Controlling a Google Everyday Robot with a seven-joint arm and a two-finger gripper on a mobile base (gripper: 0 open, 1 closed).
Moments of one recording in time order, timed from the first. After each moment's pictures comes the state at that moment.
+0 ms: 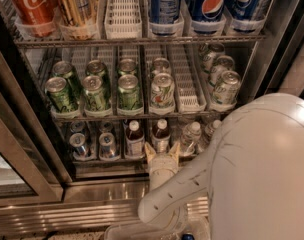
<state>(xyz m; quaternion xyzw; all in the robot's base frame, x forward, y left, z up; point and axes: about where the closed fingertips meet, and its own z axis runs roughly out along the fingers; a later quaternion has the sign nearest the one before) 0.610 -0.054 0.601 -0.01 0.77 -0.04 0.63</state>
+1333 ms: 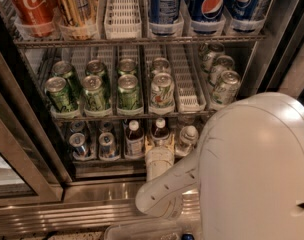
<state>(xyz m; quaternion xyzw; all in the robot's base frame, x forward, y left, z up) 0.642 -0.041 0.610 0.00 0.76 -0.03 0.65</state>
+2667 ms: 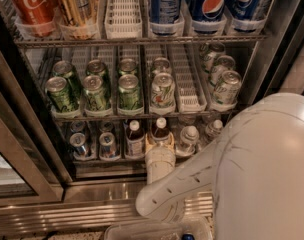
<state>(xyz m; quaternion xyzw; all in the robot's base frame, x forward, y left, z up) 0.629 -0.038 0.632 0.02 0.75 0.00 0.66</state>
